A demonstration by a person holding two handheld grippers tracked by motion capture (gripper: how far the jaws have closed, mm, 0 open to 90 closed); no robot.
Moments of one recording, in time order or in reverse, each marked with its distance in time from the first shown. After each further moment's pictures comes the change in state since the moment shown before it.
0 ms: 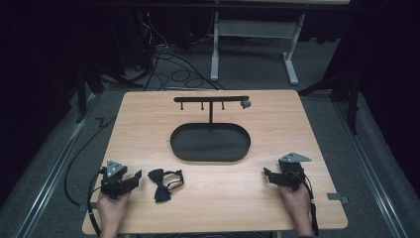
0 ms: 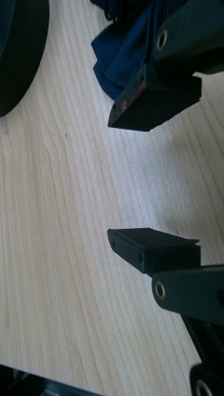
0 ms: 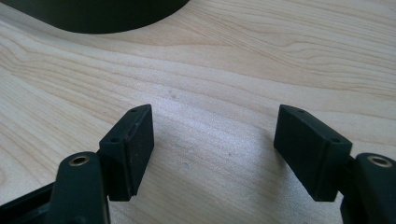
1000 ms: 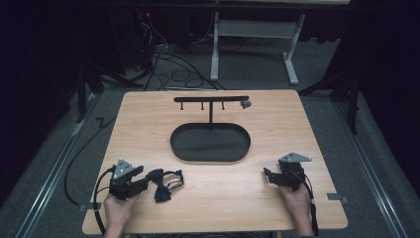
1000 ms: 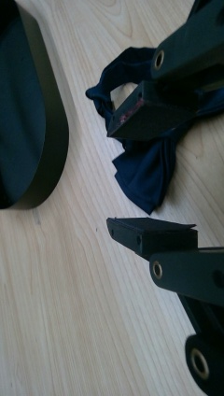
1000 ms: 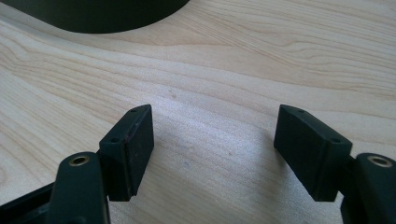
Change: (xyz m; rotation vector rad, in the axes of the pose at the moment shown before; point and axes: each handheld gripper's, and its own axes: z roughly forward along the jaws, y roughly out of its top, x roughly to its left) left arm -0.037 0.020 -0.017 -0.030 -0.190 0.097; right arm 0.000 0.000 0.000 0.000 0.002 0.001
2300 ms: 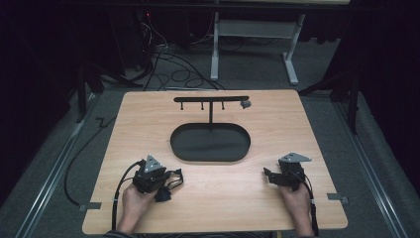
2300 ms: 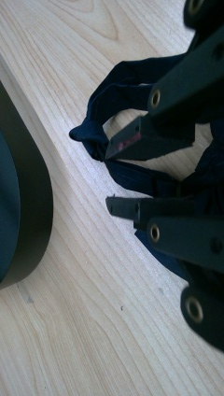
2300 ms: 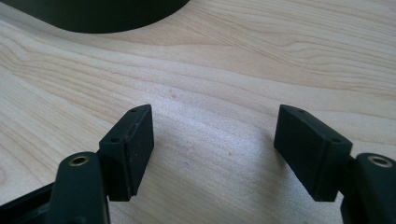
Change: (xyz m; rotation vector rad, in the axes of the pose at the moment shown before) left arm -0.029 0.014 0.051 0.141 -0.067 0.175; right arm 0.000 0.000 0.000 0.000 -0.001 0.001
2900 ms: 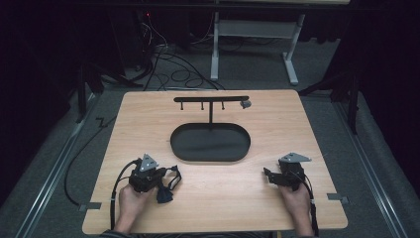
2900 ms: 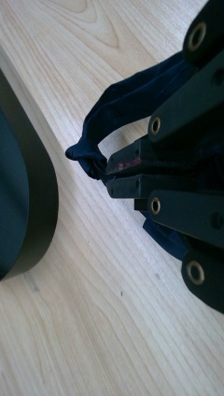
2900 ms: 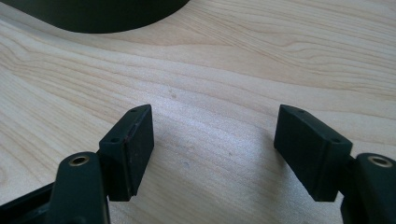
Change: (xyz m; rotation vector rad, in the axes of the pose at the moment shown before) left arm 0.005 0.003 -0.011 -0.009 -0.005 -0.007; right arm 0.000 0.000 0.000 0.000 0.000 0.000
